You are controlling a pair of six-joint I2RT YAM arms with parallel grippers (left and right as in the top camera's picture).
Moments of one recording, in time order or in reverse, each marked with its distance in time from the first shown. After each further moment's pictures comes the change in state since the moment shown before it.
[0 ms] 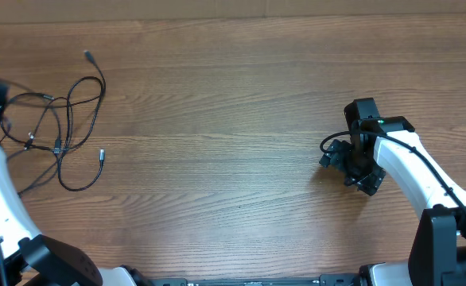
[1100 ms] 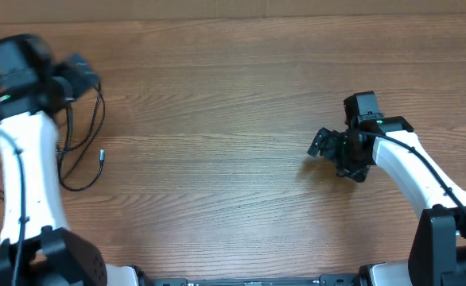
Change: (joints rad) left arm -0.372 0.037 0.002 -0.139 0.038 0.322; right arm 0.013 0.000 0.000 0.174 -0.185 -0.118
